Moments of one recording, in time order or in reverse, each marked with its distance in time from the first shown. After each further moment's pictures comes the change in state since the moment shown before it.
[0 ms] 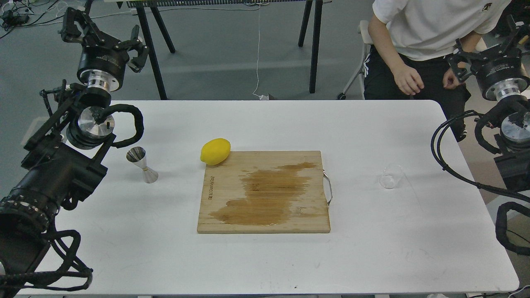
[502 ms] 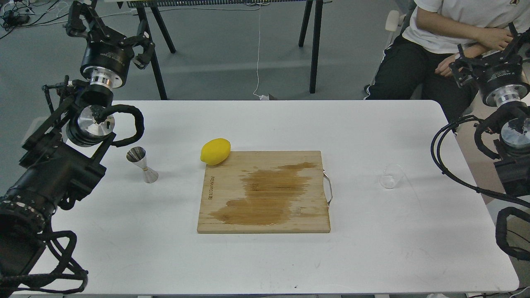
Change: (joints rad) left arm 0.024 0.132 0.103 -0.139 0.026 -0.059 0.057; right arm -0.046 -0.001 0.006 0.009 0.051 0.000 0.006
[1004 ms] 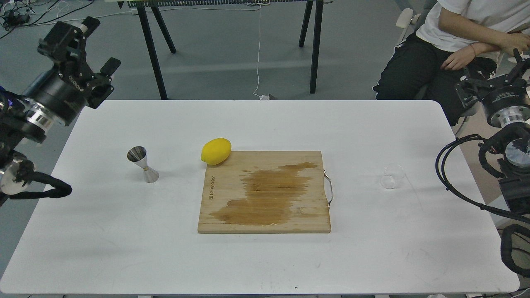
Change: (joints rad) left arm 0.316 0.536 0.144 -0.667 0.626 0.284 -0.055; right arm -0.083 -0.006 0.009 0.001 0.027 0.000 0.003
